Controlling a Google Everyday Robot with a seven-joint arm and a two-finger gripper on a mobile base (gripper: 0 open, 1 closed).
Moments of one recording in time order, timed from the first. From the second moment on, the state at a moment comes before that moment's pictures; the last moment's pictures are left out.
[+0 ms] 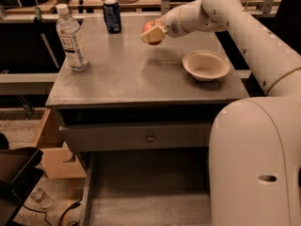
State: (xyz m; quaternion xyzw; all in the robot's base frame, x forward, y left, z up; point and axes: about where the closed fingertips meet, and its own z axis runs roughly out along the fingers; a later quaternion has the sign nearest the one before) arm 0.818 -0.011 0.909 -0.46 0.72 0.21 0.48
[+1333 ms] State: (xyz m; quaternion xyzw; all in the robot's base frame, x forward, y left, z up) arm 0.809 -0.023 0.859 -0.43 0.74 0.22 0.46
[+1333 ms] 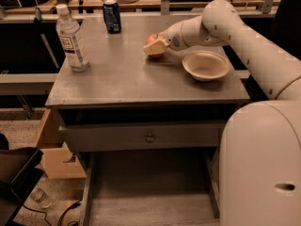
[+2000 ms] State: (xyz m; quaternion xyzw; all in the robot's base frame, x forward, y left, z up) arm 0.809 -0.018 0.855 -0.44 0.74 0.22 0.46
